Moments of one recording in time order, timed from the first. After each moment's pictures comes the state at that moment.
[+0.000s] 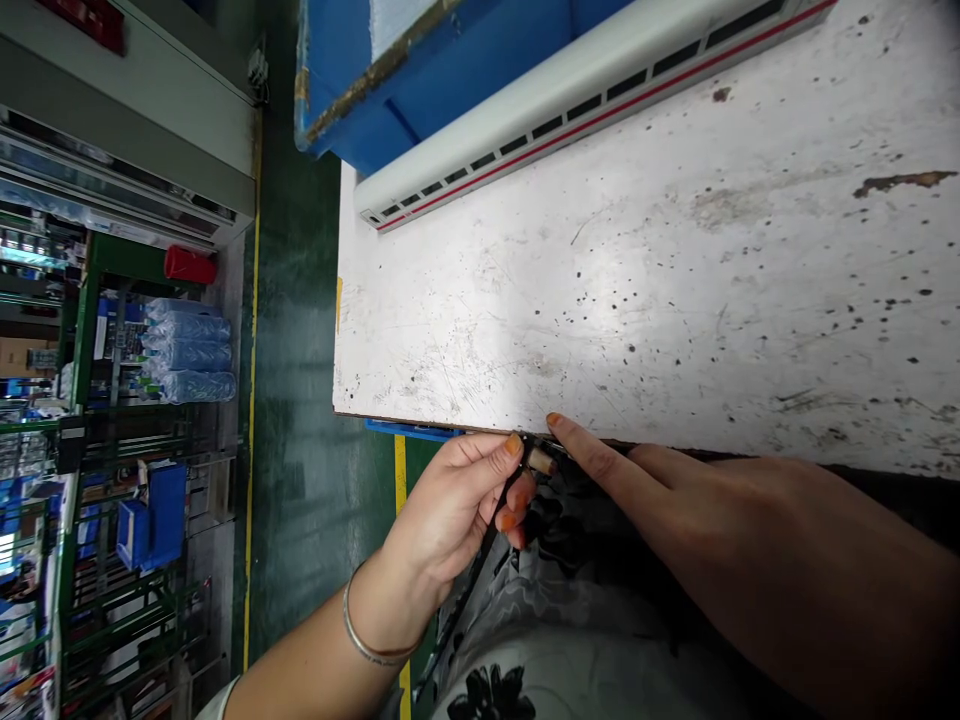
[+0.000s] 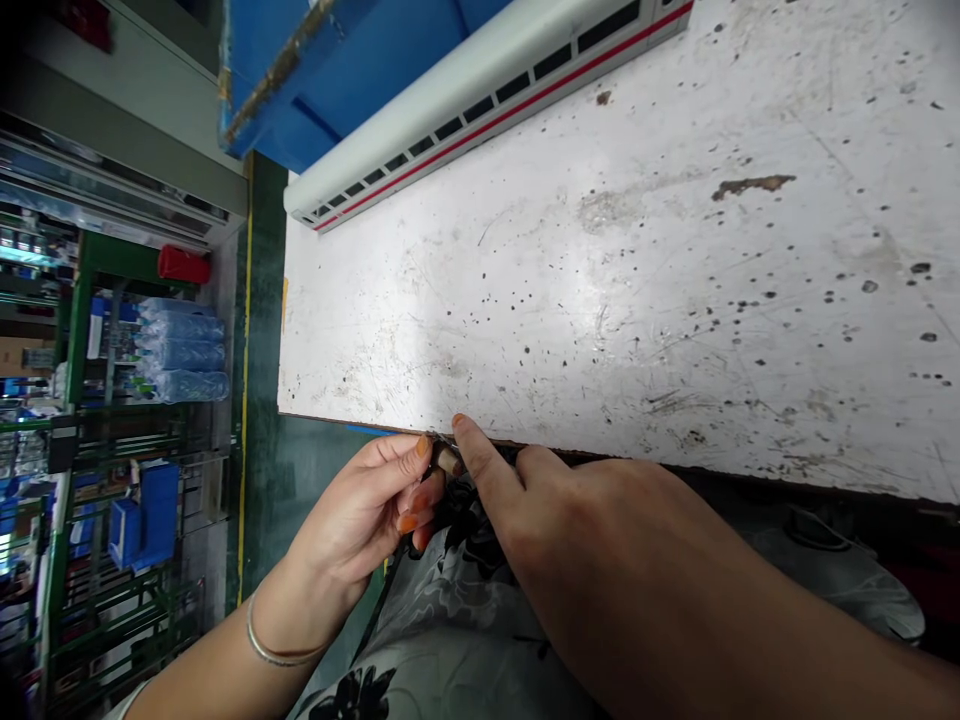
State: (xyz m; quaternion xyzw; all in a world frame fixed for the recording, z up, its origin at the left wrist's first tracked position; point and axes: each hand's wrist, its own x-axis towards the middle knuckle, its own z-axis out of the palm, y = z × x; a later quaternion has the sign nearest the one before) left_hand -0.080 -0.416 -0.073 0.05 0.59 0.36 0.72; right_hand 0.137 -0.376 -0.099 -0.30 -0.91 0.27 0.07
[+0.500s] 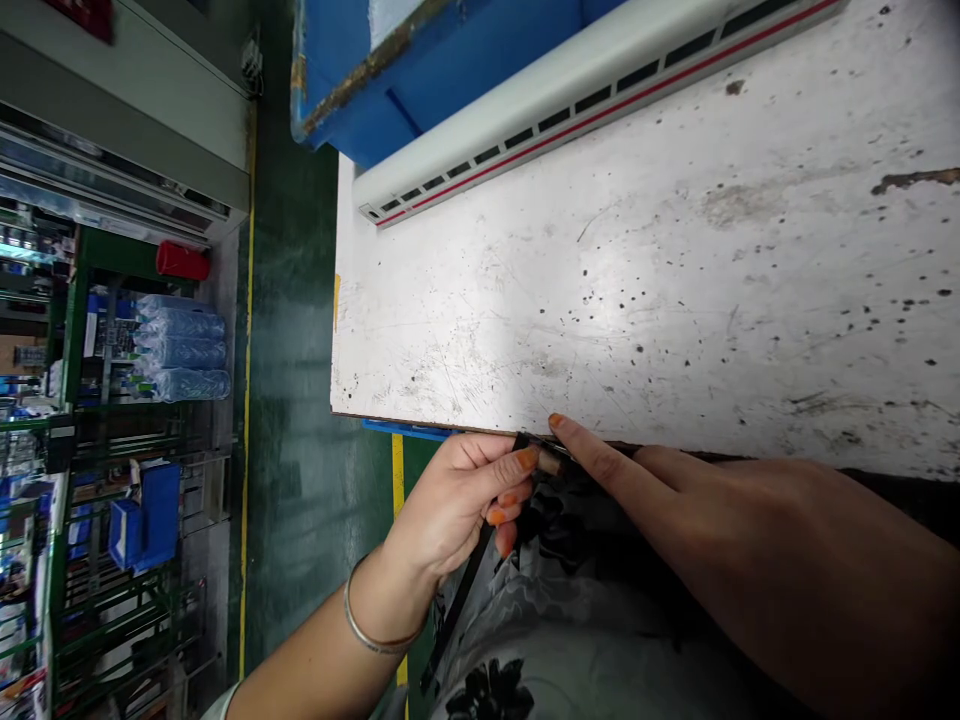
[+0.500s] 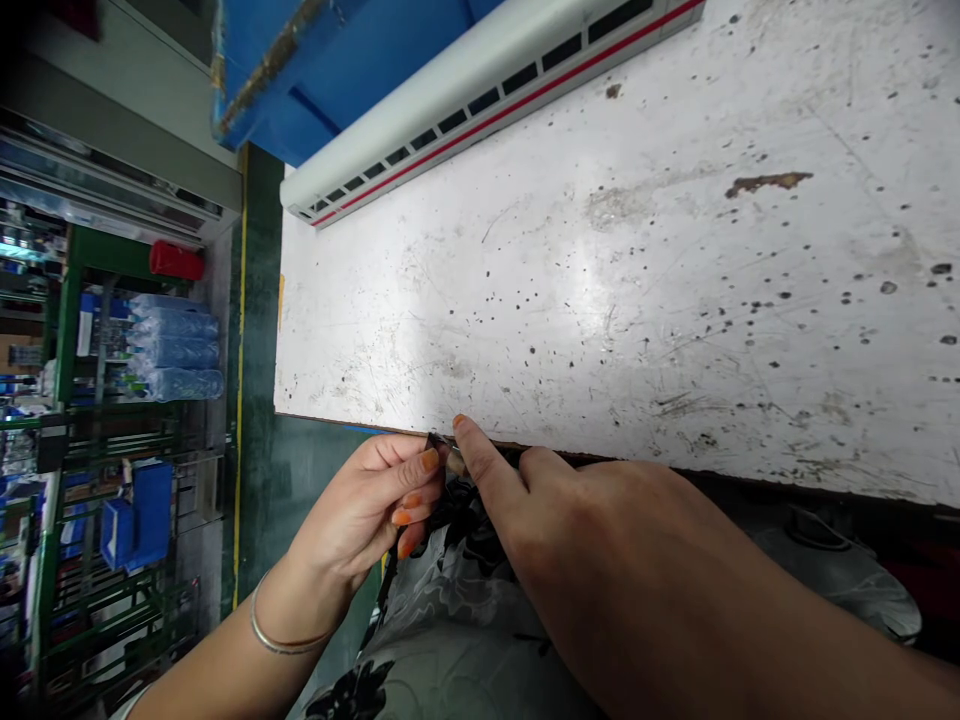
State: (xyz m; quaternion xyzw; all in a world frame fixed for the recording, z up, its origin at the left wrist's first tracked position) left_hand -0.088 -0.415 -0.076 0.11 0.58 0.33 0.74; right_hand 0.132 -0.369 -0.098 -0.28 -0.92 0.25 0.13
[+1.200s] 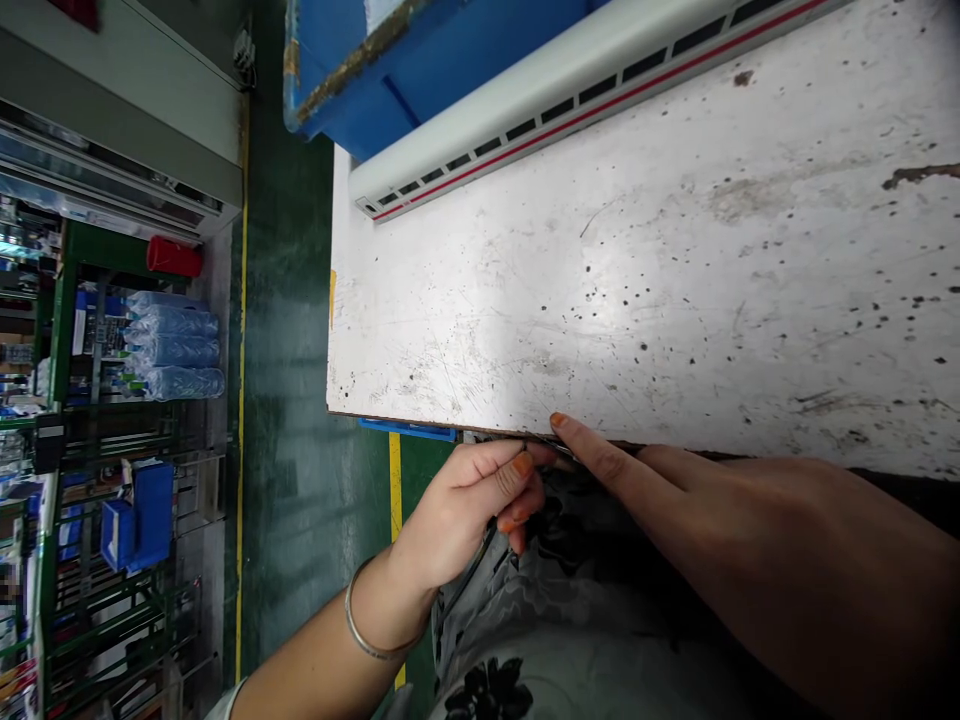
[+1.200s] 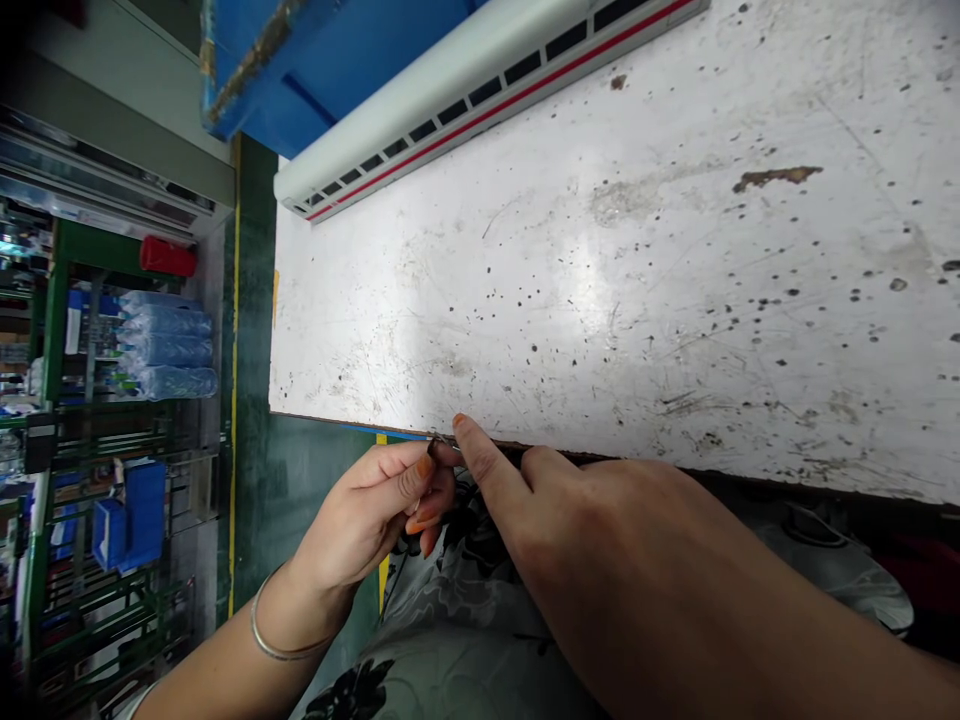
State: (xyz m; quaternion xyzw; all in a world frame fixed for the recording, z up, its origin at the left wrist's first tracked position) left_hand -0.090 -0.425 -0.081 0.21 0.57 0.32 0.73; right_hand 0.137 -0.373 -0.100 -0.30 -0.91 0.27 0.12
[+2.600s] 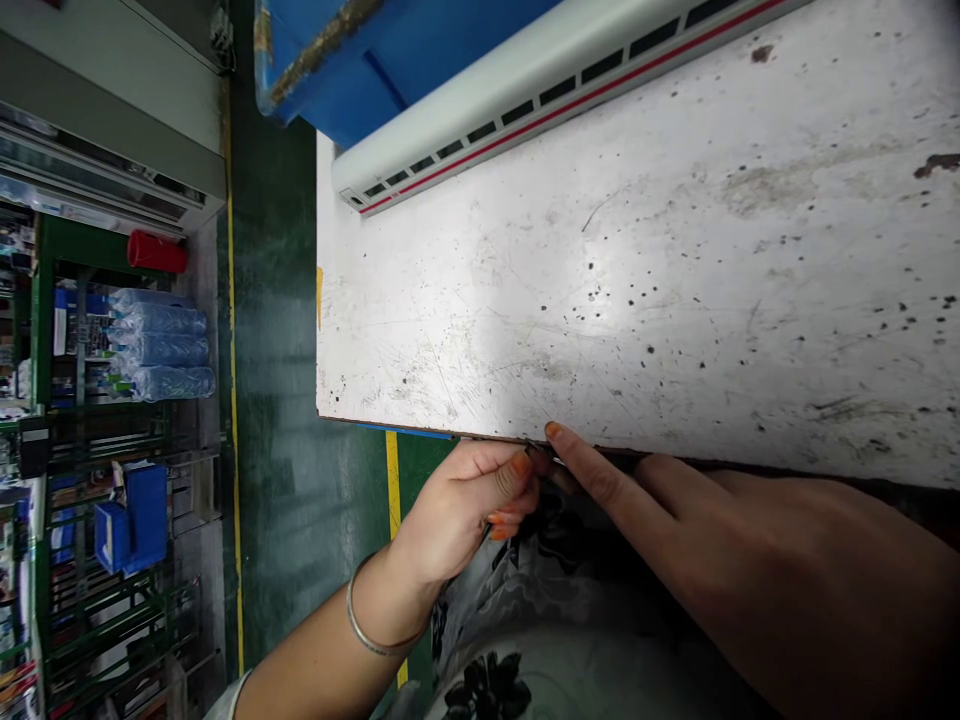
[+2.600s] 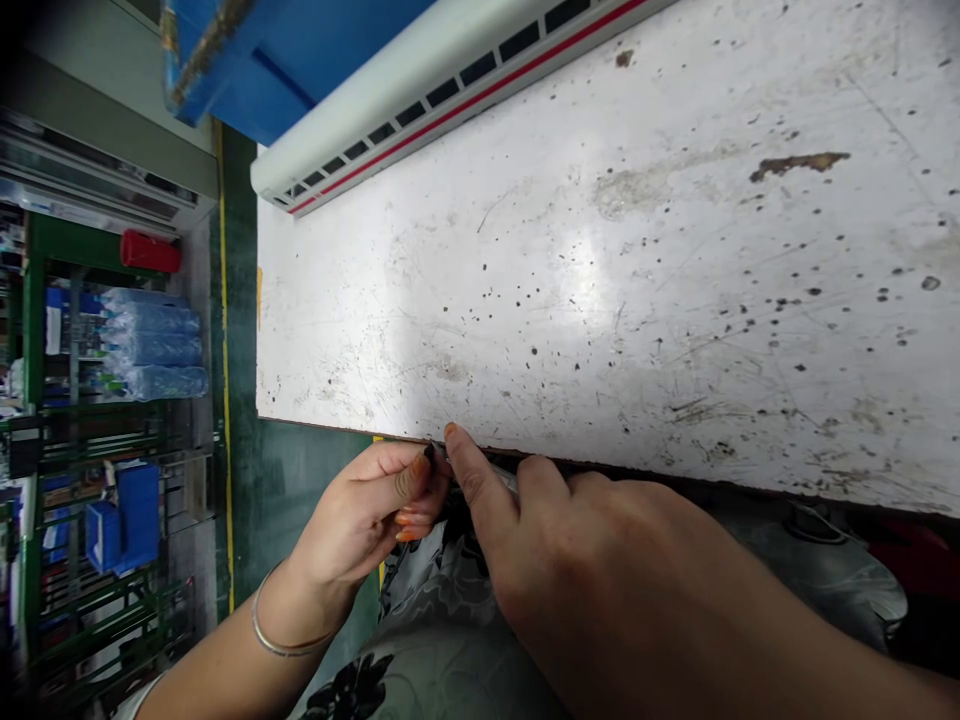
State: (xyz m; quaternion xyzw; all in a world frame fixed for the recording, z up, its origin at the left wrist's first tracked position) left_hand -0.089 -0.415 -0.082 0.14 0.57 0.32 0.74; right_hand 0.128 -0.374 -0.093 -0.30 -0.92 0.17 0.15
